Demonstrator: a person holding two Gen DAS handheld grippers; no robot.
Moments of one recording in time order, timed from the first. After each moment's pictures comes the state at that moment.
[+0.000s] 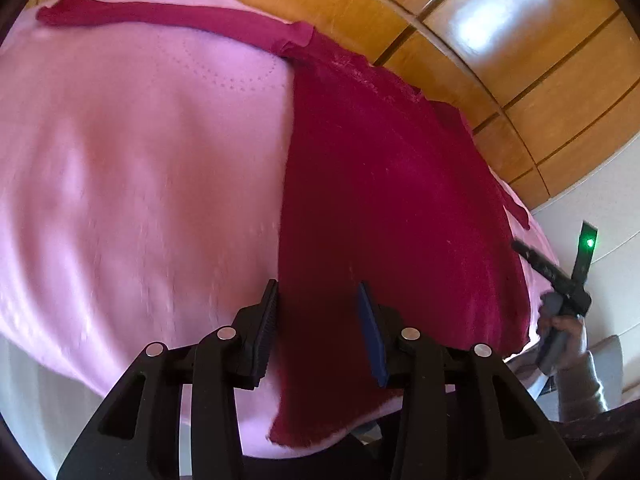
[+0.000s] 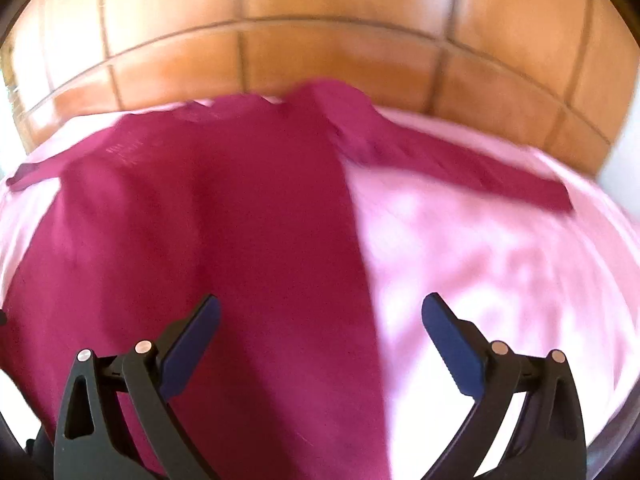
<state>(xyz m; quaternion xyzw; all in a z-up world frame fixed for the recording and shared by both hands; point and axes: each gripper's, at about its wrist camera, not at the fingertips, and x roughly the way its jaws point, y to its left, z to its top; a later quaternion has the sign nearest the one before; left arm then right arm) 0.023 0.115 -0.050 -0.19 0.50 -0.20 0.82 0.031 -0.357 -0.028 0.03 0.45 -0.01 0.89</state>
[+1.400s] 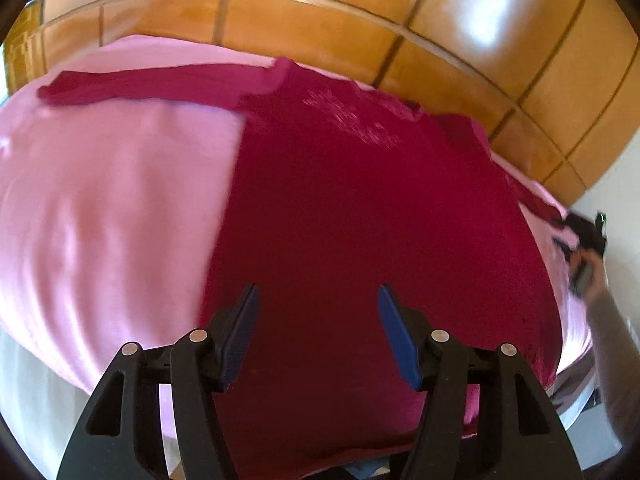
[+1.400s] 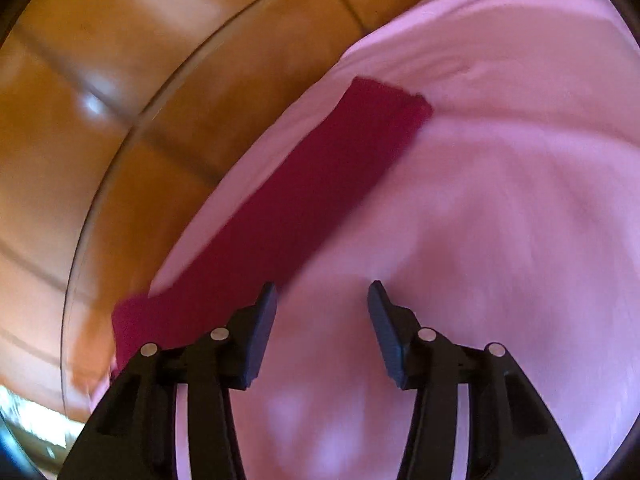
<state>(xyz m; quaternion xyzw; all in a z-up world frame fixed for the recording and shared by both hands) 0.067 0.046 -0.034 -0.09 0.47 -0.14 0.87 0.167 -0.675 -0.072 0.43 0.34 -0.18 0.81</state>
